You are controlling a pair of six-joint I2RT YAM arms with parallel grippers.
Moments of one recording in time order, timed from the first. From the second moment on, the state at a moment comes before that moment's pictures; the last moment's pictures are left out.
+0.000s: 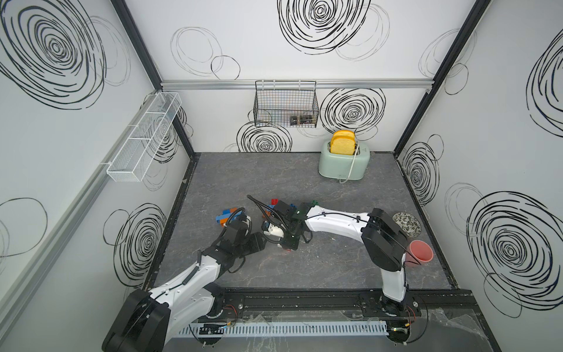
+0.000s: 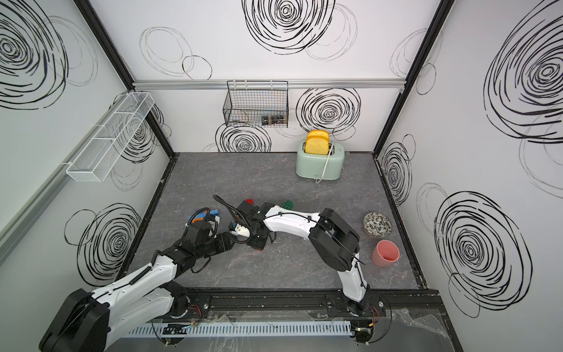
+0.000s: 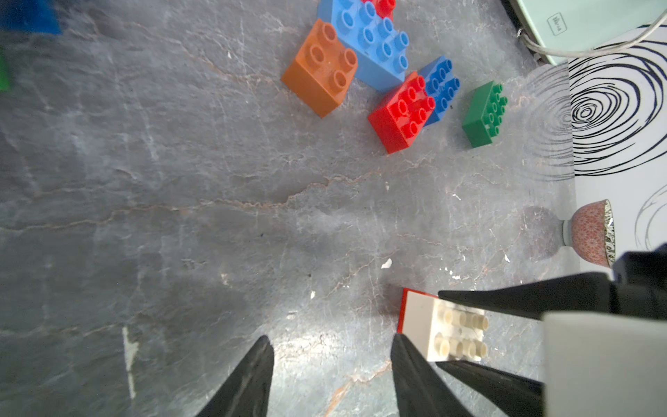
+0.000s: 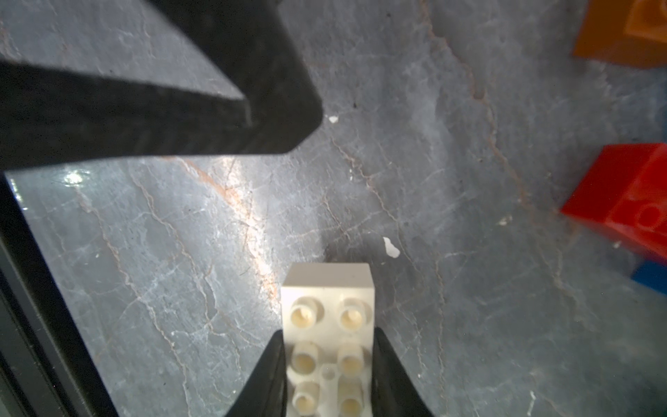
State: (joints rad) left arm -0.41 0.99 0.30 -0.11 0.23 -0.75; right arm 1.03 1.97 1.43 -0.79 -0.12 -0.30
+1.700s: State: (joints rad) left arm -0.48 0.94 0.22 -0.05 0.33 -0.84; right arm 1.04 1.84 1.23 -0.65 -0.15 -0.23
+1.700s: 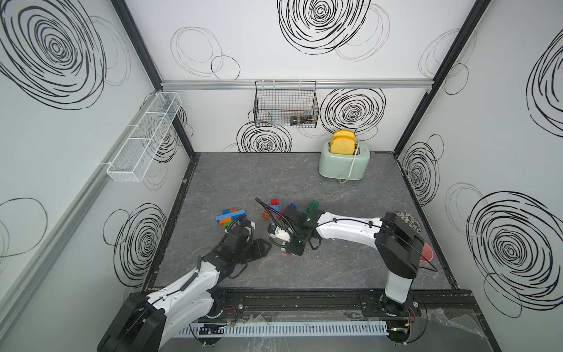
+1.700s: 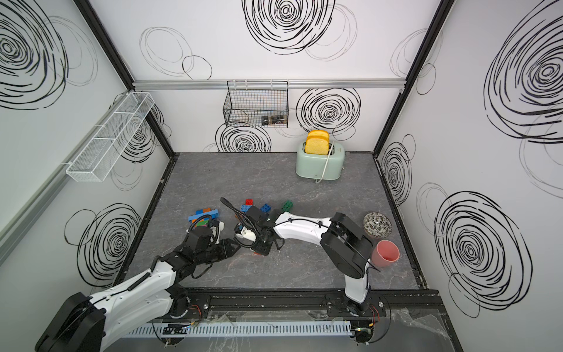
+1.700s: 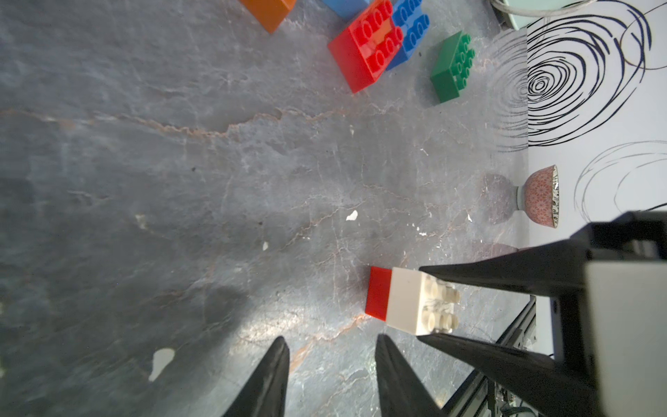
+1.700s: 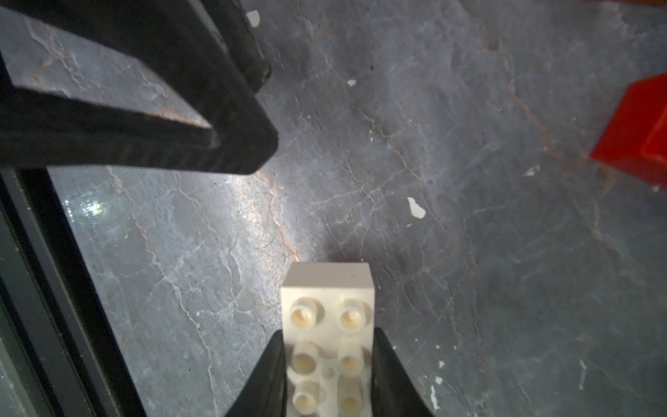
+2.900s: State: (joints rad) left arm -0.39 0.94 0.22 -0.06 0.32 -0.83; right arm 1.05 1.94 1.32 -0.73 -0.12 -0.27
